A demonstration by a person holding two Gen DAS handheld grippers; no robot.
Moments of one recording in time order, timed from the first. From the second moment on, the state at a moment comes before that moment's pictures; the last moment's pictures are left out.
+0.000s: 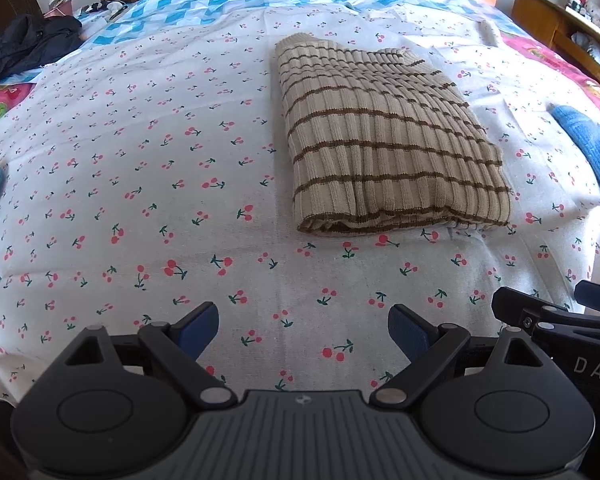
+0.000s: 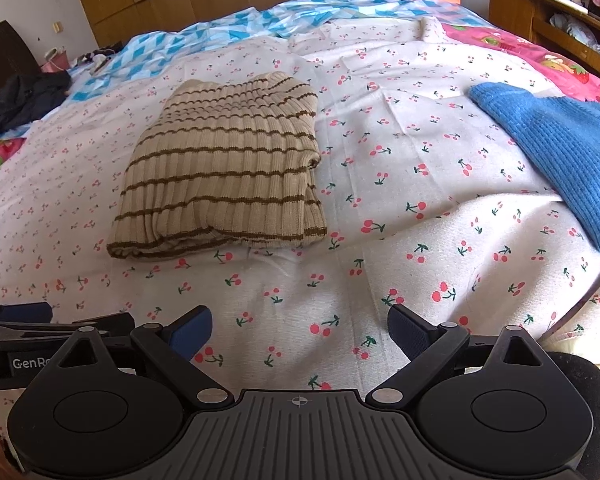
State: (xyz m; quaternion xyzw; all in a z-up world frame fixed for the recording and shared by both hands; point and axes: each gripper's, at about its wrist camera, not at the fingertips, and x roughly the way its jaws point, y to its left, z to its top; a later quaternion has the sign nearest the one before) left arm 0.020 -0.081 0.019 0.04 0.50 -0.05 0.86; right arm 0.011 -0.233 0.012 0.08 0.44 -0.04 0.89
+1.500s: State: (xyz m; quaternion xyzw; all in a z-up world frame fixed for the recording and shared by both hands) left arm 0.019 -0.084 0.020 0.04 0.50 -0.05 0.86; right arm 0.014 -0.232 0.015 0.04 0.46 -0.05 0.89
